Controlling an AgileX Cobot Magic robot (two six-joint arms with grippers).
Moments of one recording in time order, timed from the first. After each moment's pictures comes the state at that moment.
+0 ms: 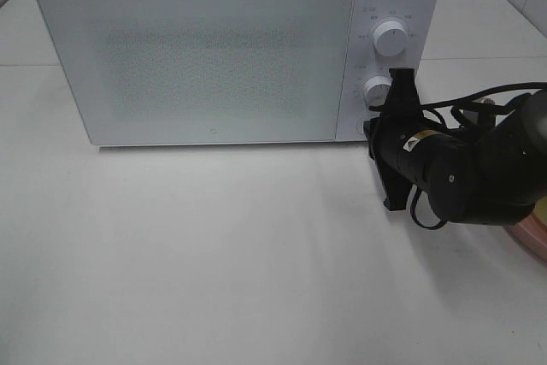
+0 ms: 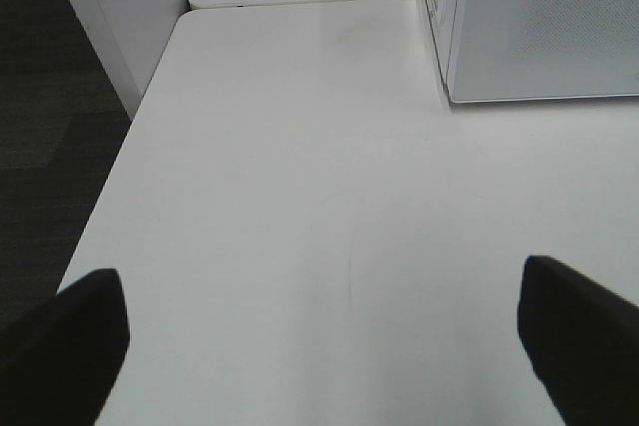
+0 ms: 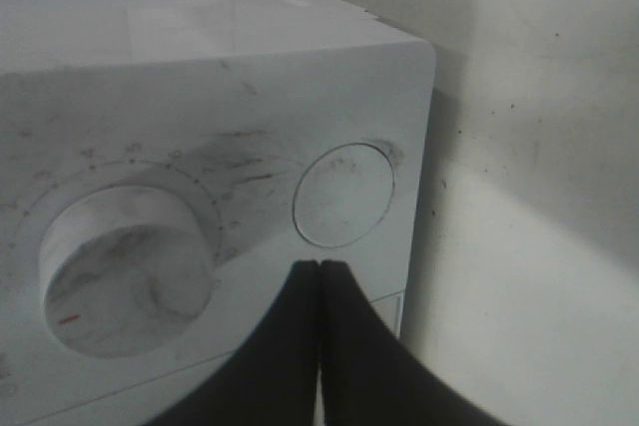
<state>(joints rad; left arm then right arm) -0.01 0.00 -0.50 0.09 1.04 0.02 0.48 1.99 -0.67 0.47 -0.88 1.40</state>
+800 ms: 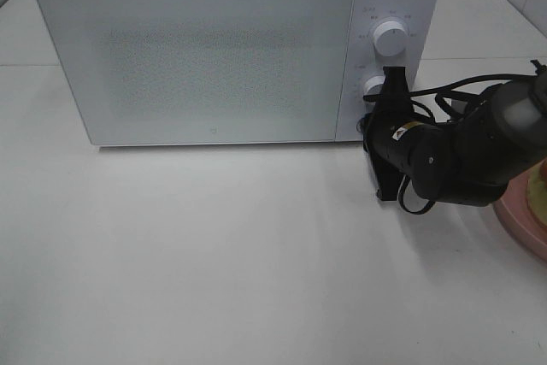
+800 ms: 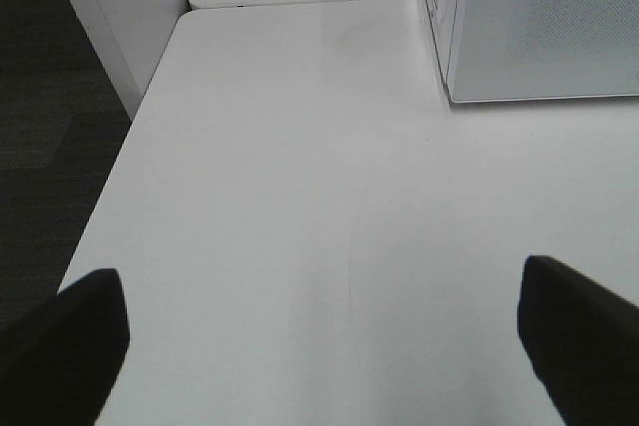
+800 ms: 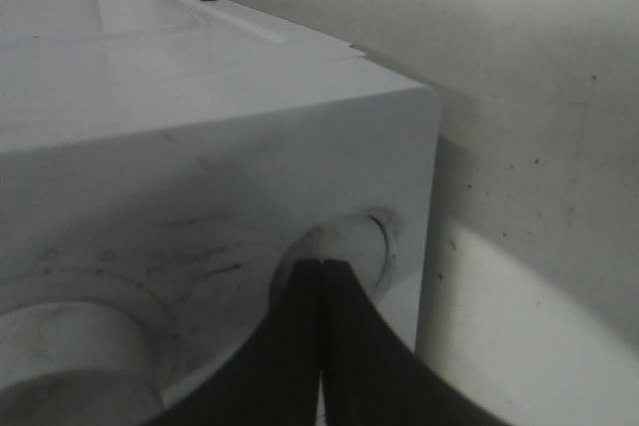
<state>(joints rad) -0.01 0.00 -0.50 0.09 1.04 0.02 0.44 2.08 -0.79 0.47 -0.82 1.40</state>
